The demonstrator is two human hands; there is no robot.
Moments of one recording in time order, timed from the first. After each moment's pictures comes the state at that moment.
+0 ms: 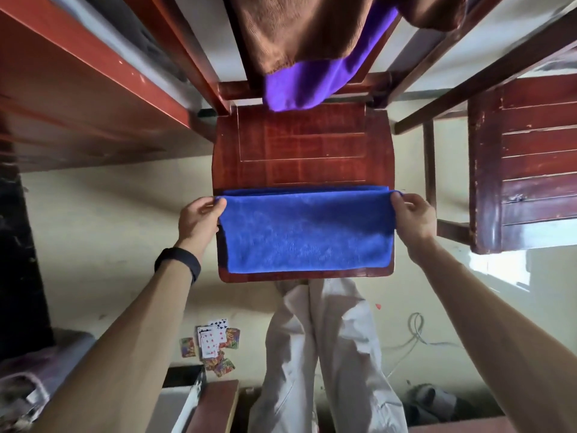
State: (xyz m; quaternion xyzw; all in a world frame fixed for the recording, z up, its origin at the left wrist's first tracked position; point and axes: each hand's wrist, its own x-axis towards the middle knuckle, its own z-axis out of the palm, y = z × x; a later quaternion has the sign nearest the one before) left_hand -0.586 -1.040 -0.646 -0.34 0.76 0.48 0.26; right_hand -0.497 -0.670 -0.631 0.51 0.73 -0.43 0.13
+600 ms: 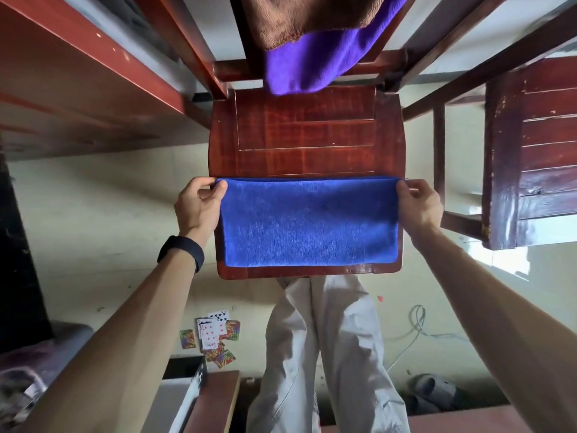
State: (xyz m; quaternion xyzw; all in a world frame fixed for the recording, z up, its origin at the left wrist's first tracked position) left_hand -0.595 -1.033 -0.662 -0.26 0.87 0.38 0.19; right_hand -0.513 -0.673 -0.650 0.52 0.76 -0.36 0.15
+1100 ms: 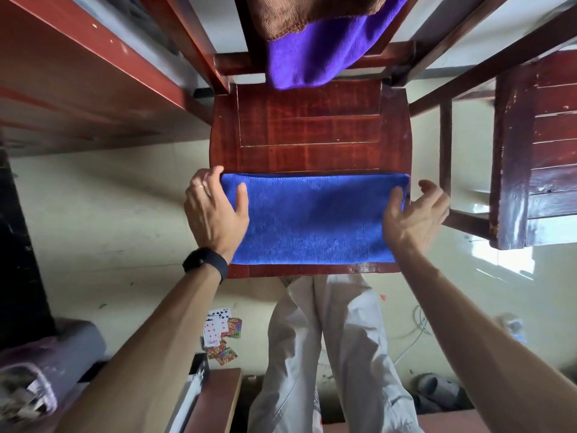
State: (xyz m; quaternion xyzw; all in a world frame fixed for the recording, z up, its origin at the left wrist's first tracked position) left_hand -0.563 -1.008 -0.665 -0.04 0.98 0.17 0.03; right_hand -0.491 -0.720 -0.649 0.47 0.85 -0.24 0.01
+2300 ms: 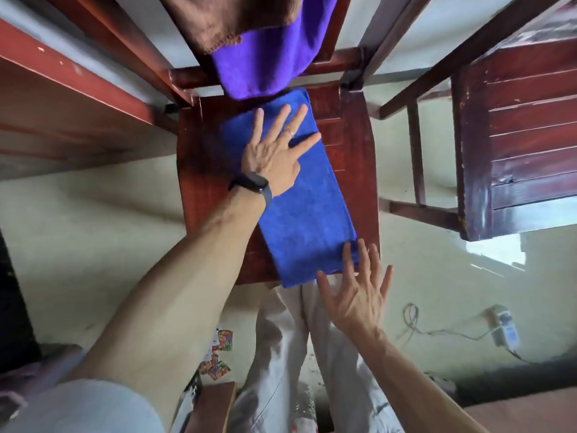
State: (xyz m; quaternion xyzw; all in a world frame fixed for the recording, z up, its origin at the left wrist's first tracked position) left_hand -0.644 -0.865 -0.676 0.37 0.91 -0.01 0.16; right_hand -0.364 -0.772 -0.638 0.29 0.93 -0.13 0.20
